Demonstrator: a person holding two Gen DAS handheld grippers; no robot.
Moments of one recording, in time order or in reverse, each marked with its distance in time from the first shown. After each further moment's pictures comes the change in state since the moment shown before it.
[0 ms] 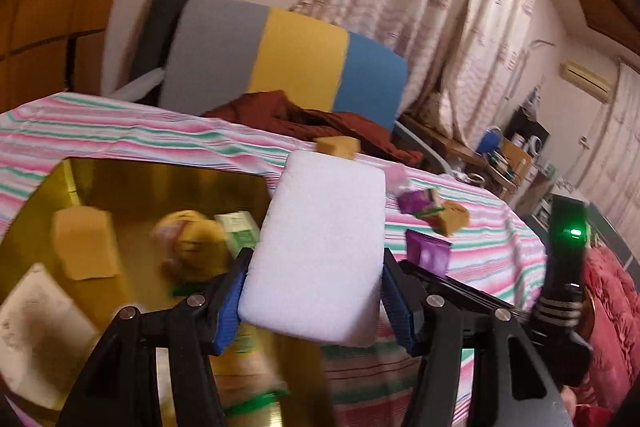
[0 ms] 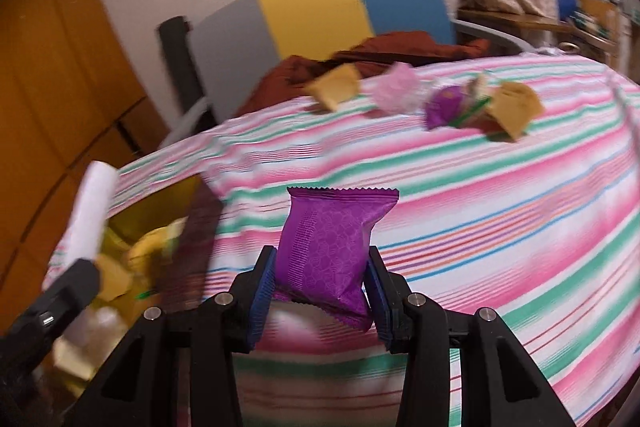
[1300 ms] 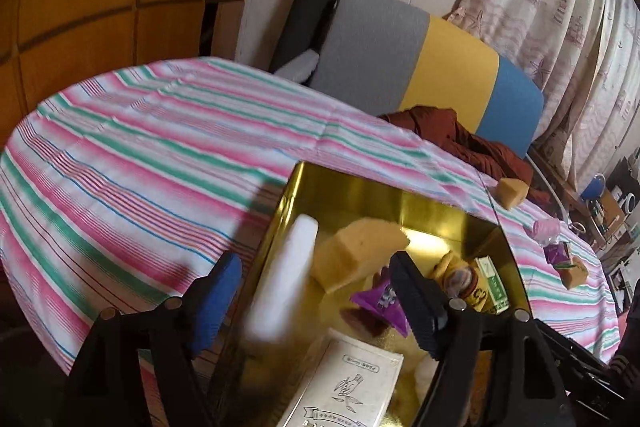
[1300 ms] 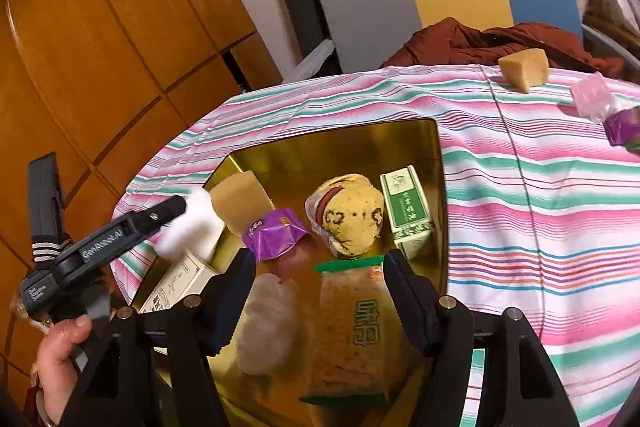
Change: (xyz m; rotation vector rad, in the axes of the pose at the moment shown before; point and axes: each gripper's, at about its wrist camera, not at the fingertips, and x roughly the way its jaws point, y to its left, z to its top) left arm -0.038 0.179 0.029 -0.204 0.029 0.374; right arm 0.032 0.147 -0.021 -0.187 0.164 0.297
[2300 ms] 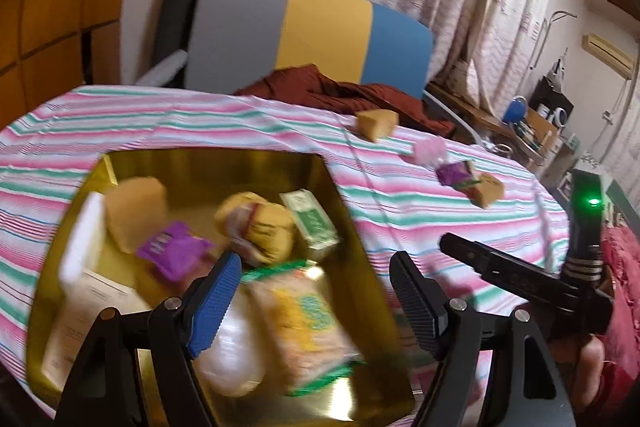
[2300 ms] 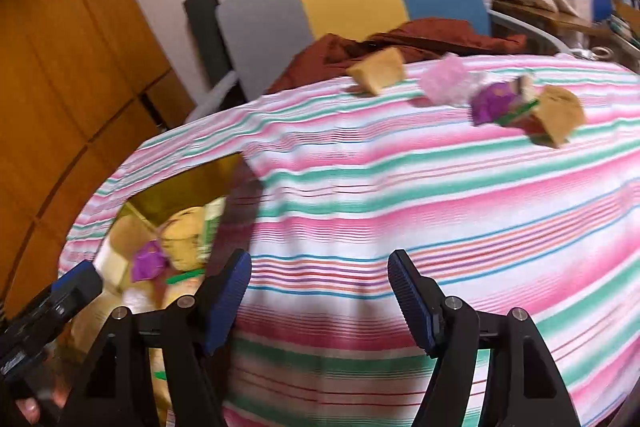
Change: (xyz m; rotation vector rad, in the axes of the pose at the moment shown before) left arm -0.022 -0.156 -0.057 0.274 0.085 -0.280; right arm -0.060 -0.124 -0.001 0.157 -0.072 -0.242
